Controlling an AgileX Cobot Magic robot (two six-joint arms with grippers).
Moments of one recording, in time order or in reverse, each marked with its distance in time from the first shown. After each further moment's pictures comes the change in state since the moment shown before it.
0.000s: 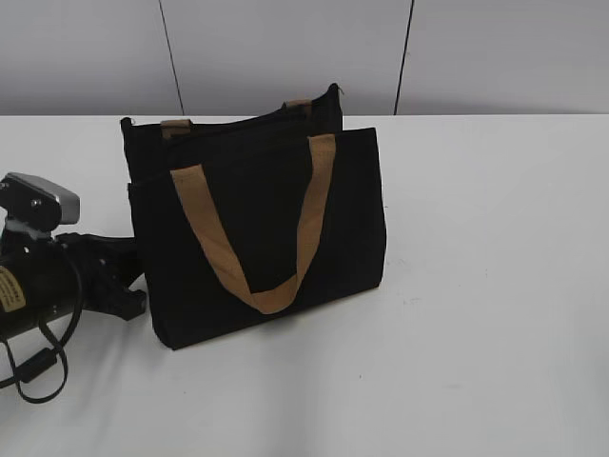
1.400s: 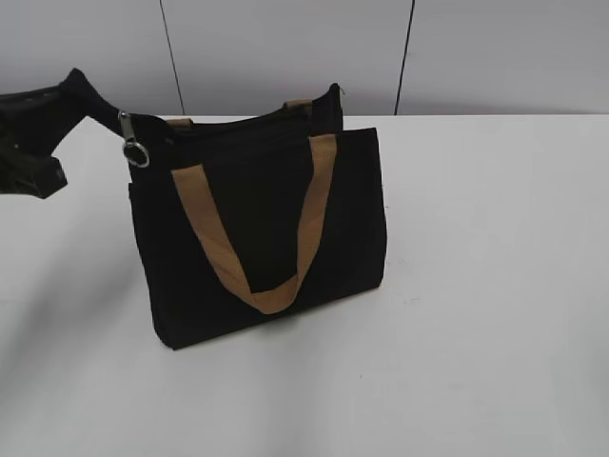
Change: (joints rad) left arm 0.000 -0.606 0.001 -0.046 0.226 -0.138; right arm 0.000 0.000 0.000 0.000 0.000 0.000
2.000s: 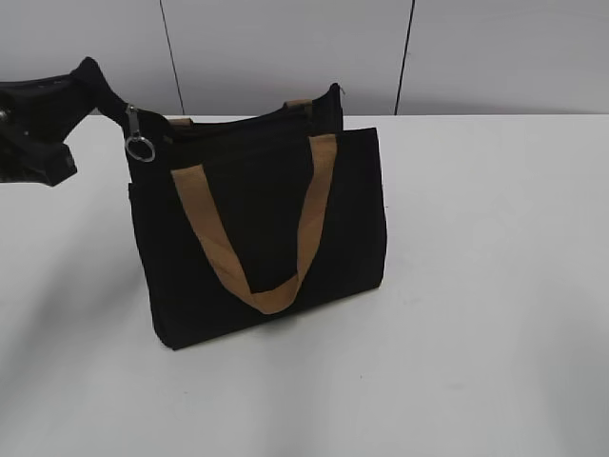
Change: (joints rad) left arm -0.033 -0.012 -0.046 0.004 0.049 -0.034; right arm 0.000 0.223 0.000 0.213 0.000 -0.193
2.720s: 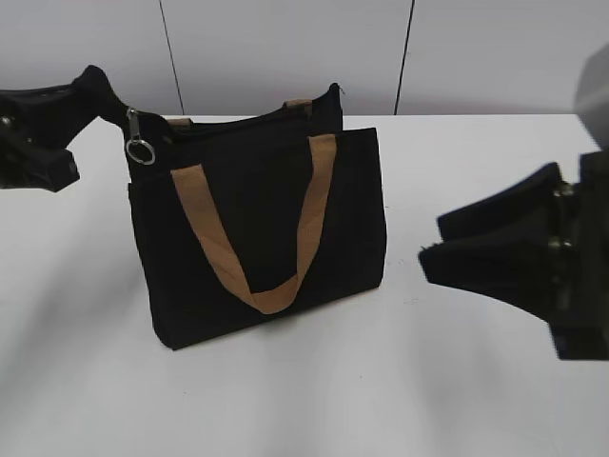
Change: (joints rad) left arm -0.008 0.000 -0.001 0.000 0.044 0.000; right arm 0.318 0.758 -0.070 0.787 -0.423 -1.020
